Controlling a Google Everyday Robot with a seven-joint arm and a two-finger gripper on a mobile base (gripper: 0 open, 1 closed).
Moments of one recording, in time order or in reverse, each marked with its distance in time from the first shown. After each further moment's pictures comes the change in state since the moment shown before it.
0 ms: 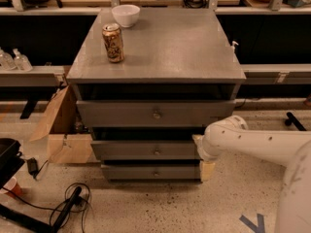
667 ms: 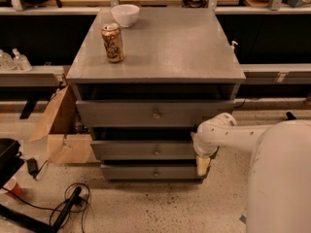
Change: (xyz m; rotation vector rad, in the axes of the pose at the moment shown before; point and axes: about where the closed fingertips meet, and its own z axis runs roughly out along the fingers) arm 0.010 -0.030 0.039 0.012 0.059 0.017
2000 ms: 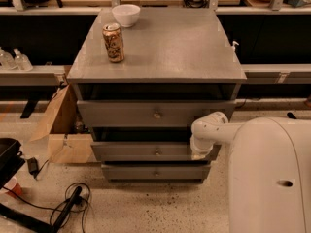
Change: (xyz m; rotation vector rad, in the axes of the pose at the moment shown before) arm 0.003 0.002 0.040 -0.105 0.032 -0.002
